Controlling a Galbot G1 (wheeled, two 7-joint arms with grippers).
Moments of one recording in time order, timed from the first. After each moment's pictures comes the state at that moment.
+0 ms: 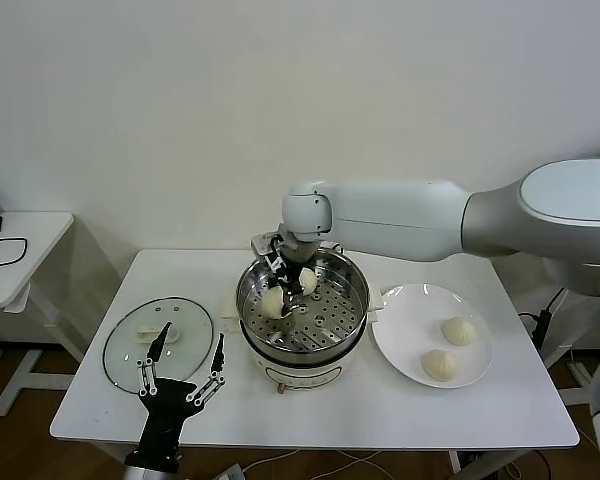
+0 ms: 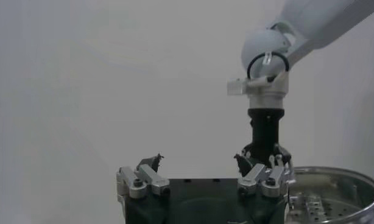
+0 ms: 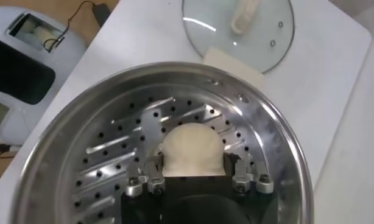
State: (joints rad) left arm 1.80 -1.31 -0.42 -2.29 0.12 -0.20 -0.16; right arm 0.64 1.39 -1.54 1.20 0.63 -0.29 -0.91
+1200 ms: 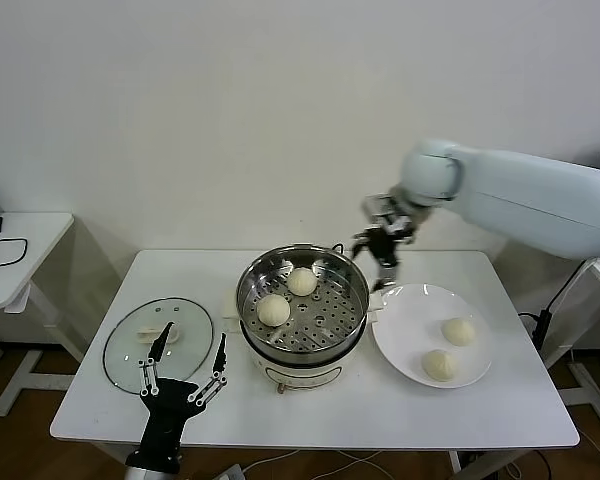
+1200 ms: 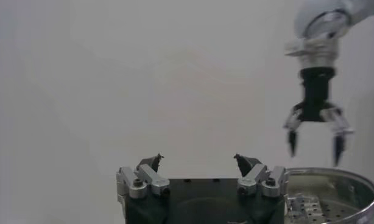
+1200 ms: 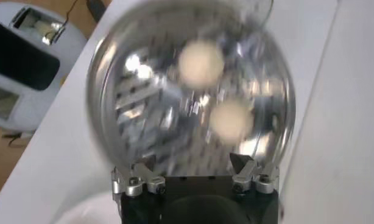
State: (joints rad) left arm 1.80 -1.31 -0.41 -2.30 0.13 -0.19 -0.16; right arm 0.68 0.80 -1.39 1.33 0.38 -0.12 -1.16
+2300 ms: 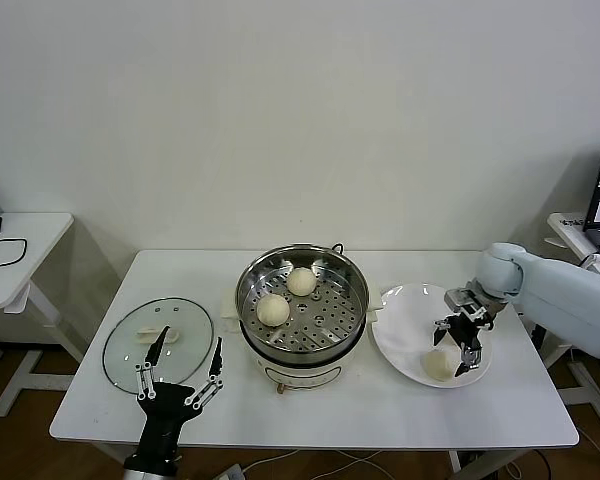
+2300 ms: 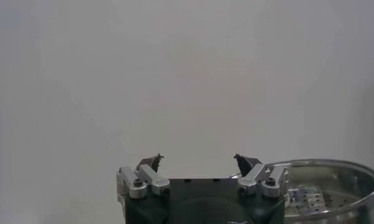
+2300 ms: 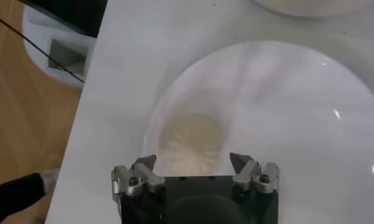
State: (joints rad) left arm 1.82 -1.32 -0.43 -2.29 0.14 -0.19 -0.17; right arm 0.20 0.71 -1.18 1.12 0.12 0.03 -1.21
